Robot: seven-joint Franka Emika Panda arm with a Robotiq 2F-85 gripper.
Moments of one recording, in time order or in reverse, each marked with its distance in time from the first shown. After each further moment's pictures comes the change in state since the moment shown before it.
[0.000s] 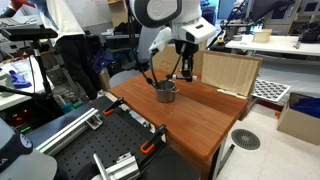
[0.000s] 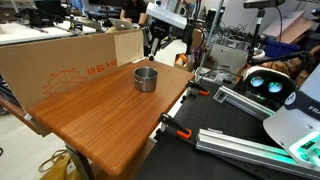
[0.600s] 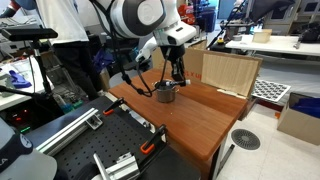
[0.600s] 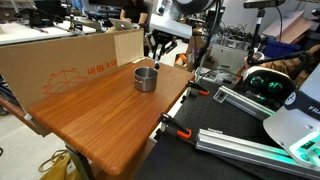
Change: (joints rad) arm 0.169 -0.036 -0.153 -0.141 -0.461 0.166 0.379
